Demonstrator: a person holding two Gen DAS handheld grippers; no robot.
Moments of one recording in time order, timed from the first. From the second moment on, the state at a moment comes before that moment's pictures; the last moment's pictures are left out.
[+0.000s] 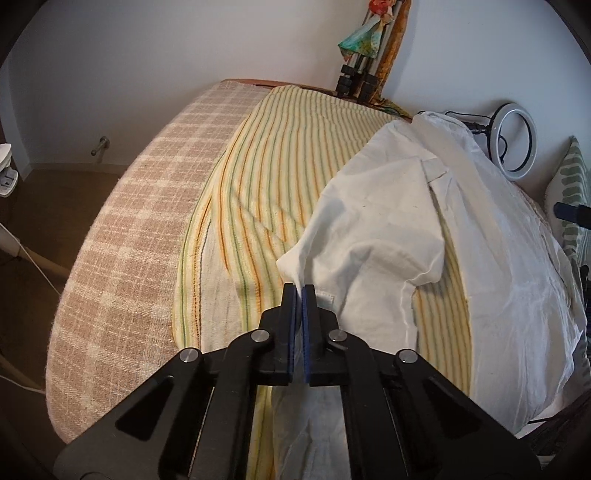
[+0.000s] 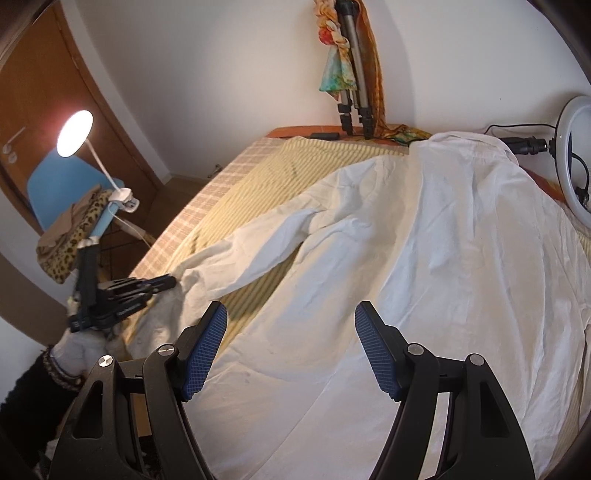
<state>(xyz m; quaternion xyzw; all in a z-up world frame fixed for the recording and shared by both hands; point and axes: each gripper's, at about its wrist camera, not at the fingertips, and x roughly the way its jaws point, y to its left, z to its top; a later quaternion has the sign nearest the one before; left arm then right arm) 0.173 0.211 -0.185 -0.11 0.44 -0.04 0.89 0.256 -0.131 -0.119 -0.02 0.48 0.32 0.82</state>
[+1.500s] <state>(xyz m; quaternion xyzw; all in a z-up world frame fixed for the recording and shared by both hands) 0.115 0.112 -0.153 -0.15 0.46 -0.16 0.86 0.286 -0.137 -0.207 0.03 0.57 0.31 0.76</state>
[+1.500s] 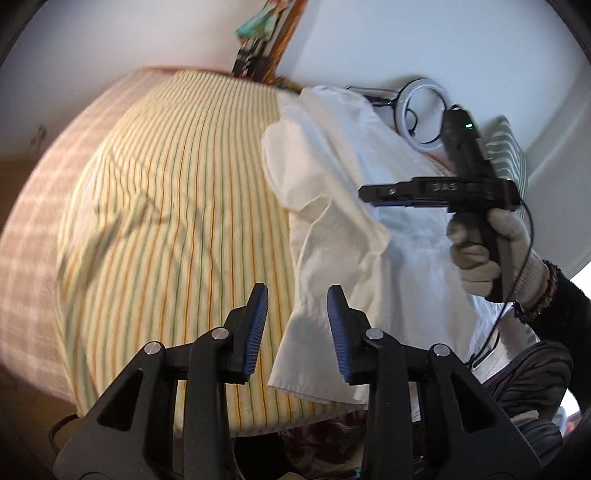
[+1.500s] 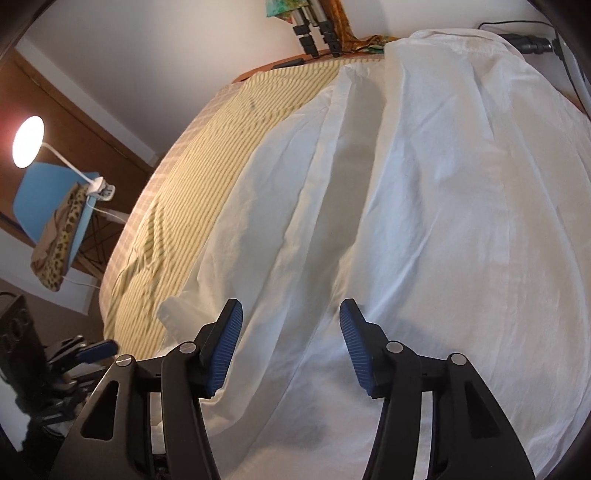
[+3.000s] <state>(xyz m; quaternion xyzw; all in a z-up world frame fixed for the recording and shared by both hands) 0.071 0.097 -0.194 -0.19 0.43 -0.18 0.87 0.320 0.026 -0.202 -0.21 0.54 0.25 0.78</state>
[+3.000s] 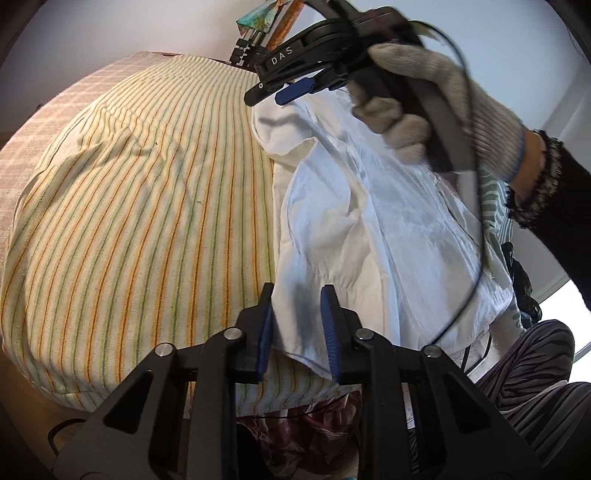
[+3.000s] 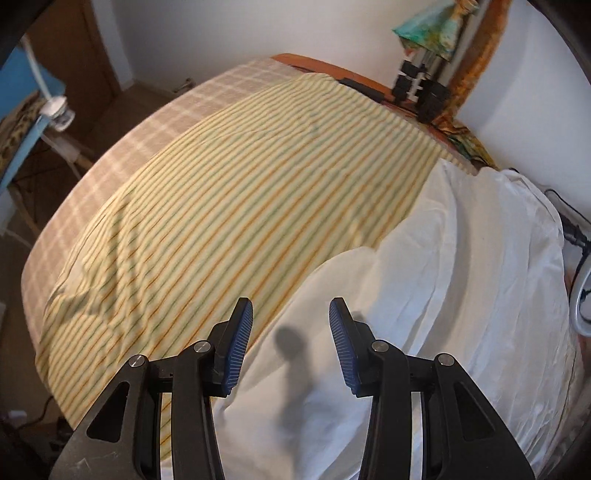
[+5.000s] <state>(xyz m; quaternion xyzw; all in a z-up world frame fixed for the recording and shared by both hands) 0.075 0.067 -0.184 -0.18 0.44 -0.19 0.86 0.235 -0.094 -0.209 -0.22 0.56 0.30 0.74</state>
